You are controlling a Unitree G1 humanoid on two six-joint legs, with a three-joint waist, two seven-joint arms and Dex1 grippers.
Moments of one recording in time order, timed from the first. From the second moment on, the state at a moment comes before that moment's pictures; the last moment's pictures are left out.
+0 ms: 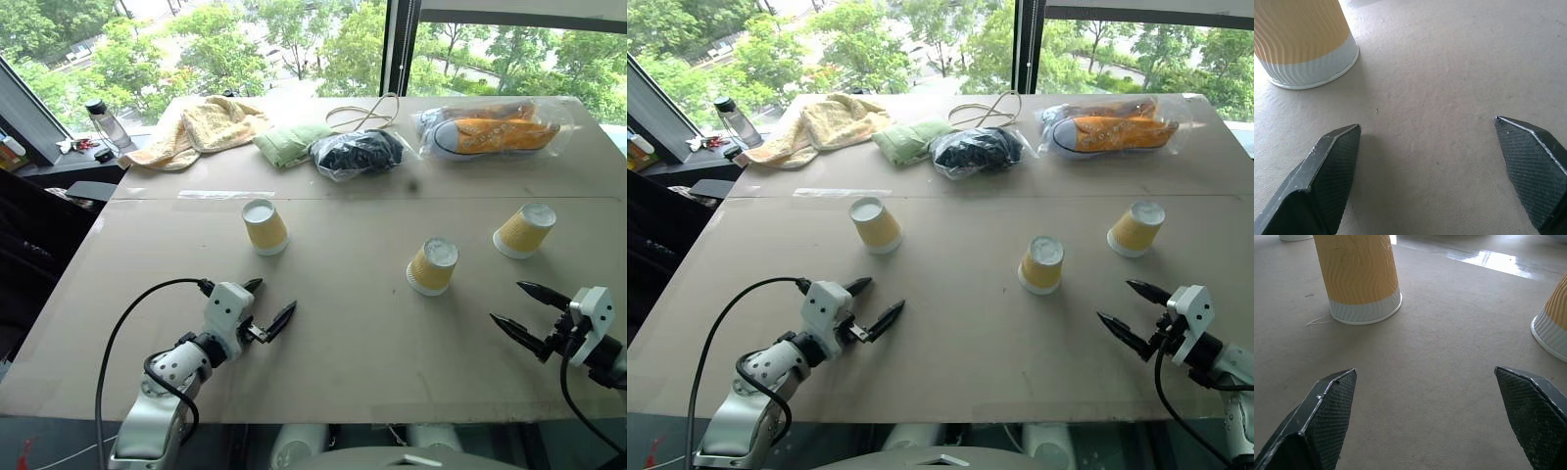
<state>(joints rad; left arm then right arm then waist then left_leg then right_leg) 0.25 0.47 0.07 -0.25 -0.23 0.10 -0.60 0.20 -0.62 -0.31 0.10 0.47 -0.09 1.06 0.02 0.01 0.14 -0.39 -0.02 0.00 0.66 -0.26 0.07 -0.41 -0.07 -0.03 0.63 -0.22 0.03</state>
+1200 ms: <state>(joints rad) 0.06 0.65 0.07 -0.49 -0.56 0.31 -0.88 0.05 -0.53 -0.17 -0.06 0.51 -0.02 1.03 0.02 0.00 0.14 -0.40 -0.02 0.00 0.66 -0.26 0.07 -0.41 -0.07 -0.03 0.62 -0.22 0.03</state>
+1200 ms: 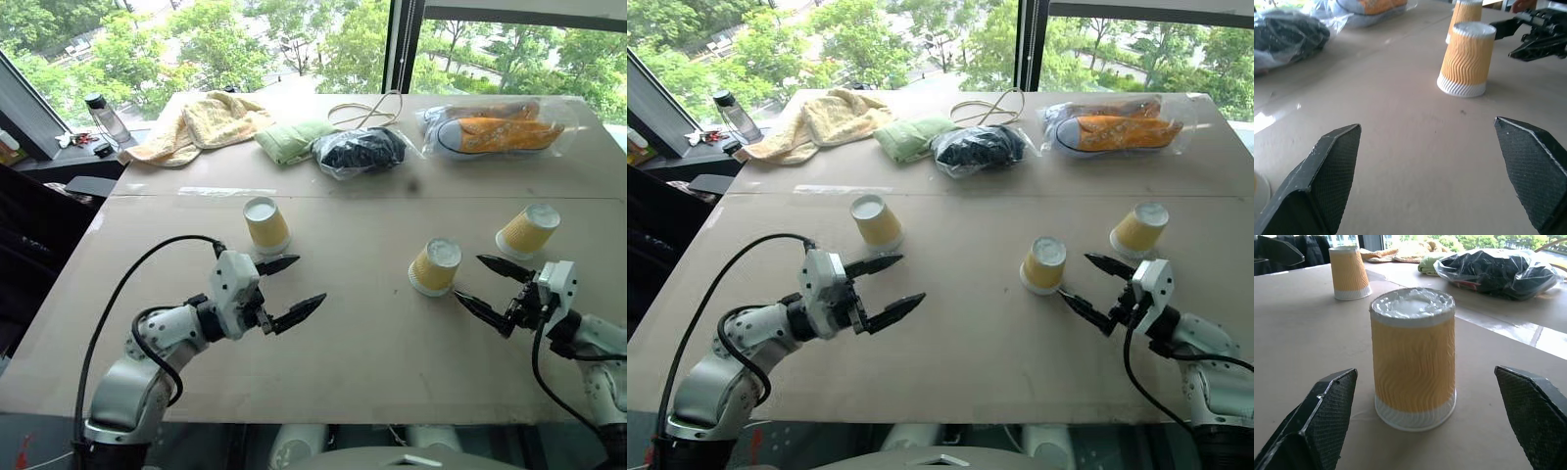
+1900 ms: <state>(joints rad) -0.03 0.73 0.08 -0.57 -0.64 0.44 -0.89 -0.06 -0.46 -0.05 -0.06 0.44 0.03 0.95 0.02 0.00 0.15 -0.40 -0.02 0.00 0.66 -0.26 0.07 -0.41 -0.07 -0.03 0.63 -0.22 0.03</state>
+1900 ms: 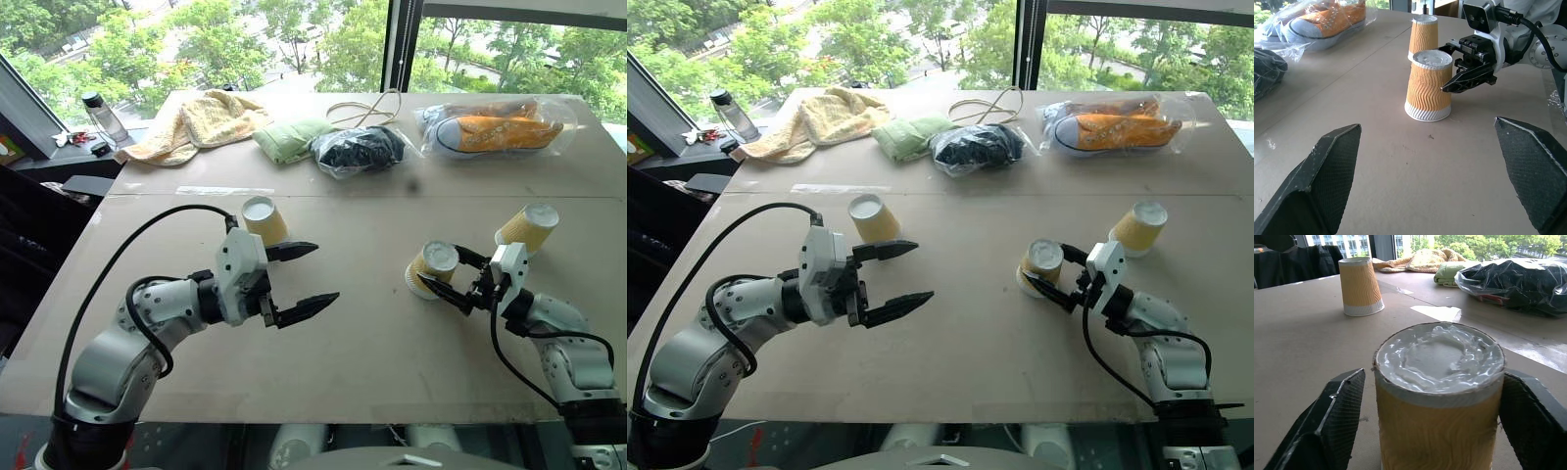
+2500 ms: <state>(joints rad) 0.07 0.75 0.22 -0.57 -0.65 0.43 -0.88 -0.49 -0.24 0.15 0.18 0.30 0.11 0.86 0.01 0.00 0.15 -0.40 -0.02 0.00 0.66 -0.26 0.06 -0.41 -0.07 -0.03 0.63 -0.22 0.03</state>
